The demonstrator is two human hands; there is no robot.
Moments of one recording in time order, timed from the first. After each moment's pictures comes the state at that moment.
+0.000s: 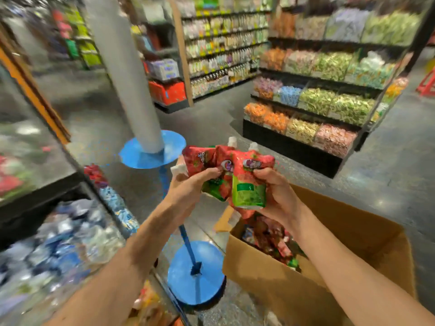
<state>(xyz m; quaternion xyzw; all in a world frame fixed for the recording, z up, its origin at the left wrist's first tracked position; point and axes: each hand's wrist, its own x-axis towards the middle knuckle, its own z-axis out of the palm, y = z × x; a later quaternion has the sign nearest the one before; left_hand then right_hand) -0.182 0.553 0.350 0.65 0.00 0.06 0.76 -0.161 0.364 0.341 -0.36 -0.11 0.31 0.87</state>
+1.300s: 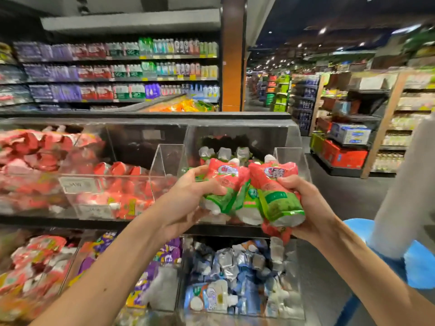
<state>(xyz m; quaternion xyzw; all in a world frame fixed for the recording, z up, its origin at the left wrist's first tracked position) -0.384 0.877 0.506 0.60 0.25 0.27 0.71 -0.205 0.761 0.482 -0.39 -0.32 0.52 0.69</state>
